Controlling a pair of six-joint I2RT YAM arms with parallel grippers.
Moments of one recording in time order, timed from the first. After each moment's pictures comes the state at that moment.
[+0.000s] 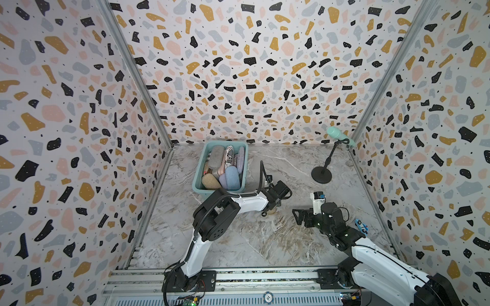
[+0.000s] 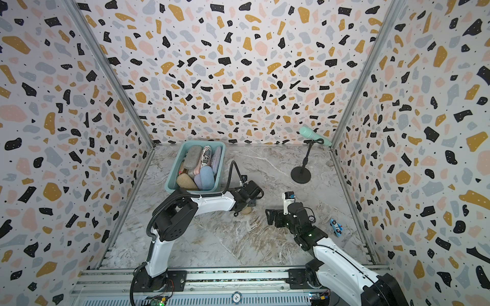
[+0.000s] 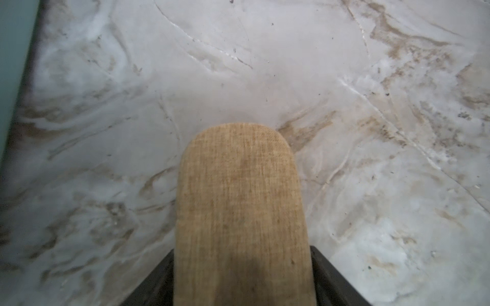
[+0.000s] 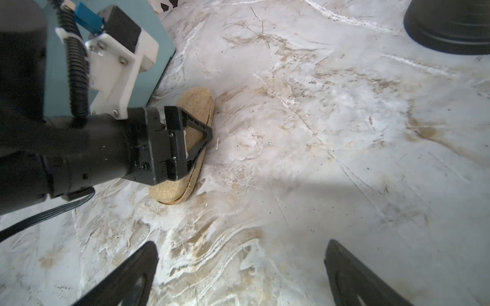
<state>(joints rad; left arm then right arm) -0.89 2.12 1.40 -0.35 -0.43 -0.74 0.51 0.86 0.29 -0.01 -0.04 0.43</state>
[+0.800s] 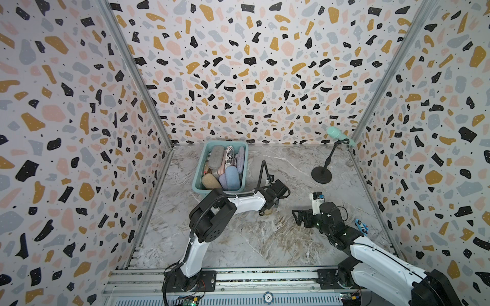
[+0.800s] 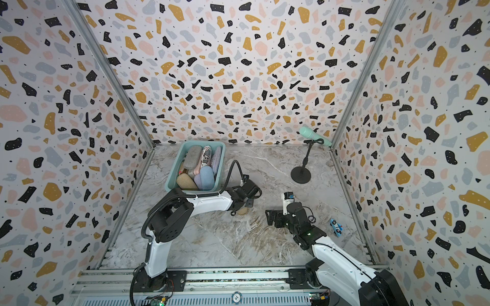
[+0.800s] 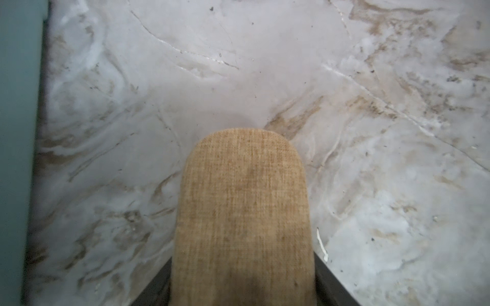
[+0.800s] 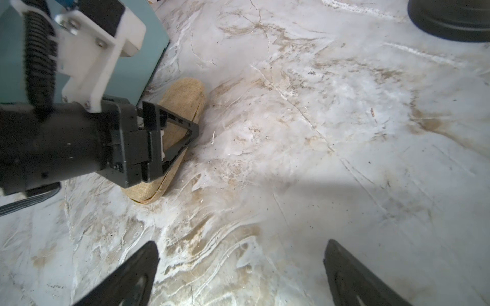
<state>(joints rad) -0.89 2.04 1.35 -0.35 -0.39 -0.59 0.51 0.89 0.29 0.00 -0.04 0.43</state>
